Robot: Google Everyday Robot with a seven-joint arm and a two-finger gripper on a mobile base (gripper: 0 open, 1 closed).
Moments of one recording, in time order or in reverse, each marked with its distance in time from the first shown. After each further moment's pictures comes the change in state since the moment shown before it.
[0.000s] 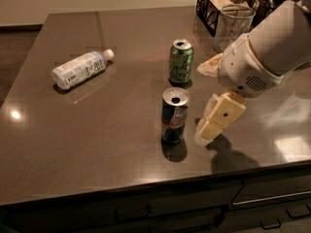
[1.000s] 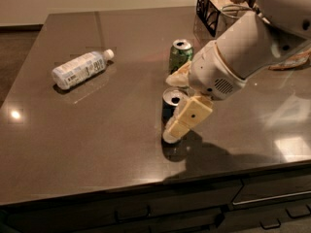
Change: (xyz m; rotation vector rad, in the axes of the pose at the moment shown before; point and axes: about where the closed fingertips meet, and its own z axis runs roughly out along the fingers) arm -0.042 0.011 0.040 -0.112 -0.107 -0.034
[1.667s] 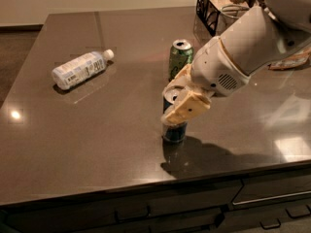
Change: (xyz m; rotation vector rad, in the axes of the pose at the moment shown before) arm -0.005 0.001 -0.008 -0.018 -0.029 0.007
